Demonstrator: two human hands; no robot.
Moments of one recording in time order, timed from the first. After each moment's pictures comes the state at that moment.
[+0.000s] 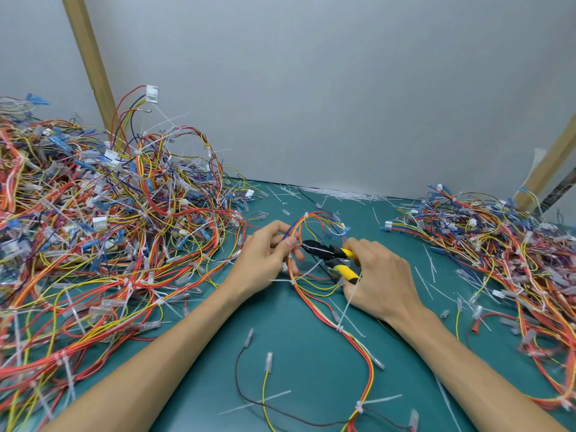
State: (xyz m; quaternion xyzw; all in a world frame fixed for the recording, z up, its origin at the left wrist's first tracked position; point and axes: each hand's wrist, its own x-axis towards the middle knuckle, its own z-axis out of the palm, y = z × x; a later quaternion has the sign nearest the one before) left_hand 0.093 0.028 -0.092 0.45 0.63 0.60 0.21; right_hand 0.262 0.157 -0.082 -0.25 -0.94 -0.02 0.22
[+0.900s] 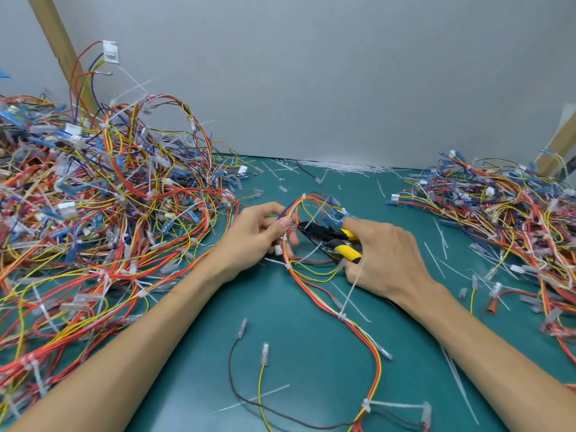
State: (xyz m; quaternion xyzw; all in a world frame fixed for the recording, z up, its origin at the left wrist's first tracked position) left_hand 0.080 0.029 -0.091 0.46 0.61 0.57 0.29; right_hand 0.256 0.166 -0.083 -0.23 -0.95 -0.03 0.20
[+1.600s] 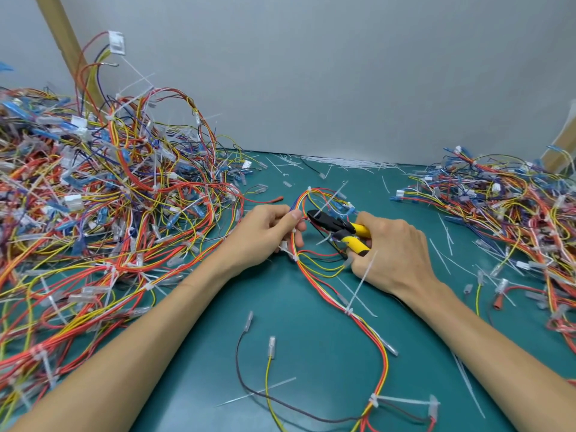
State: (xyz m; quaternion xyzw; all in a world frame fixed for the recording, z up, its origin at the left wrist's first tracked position) left_hand 0.078 0.031 -0.097 0.49 0.65 0.52 0.26; right_hand 0.259 0.165 -0.089 -0.27 -0.93 0.00 0.27
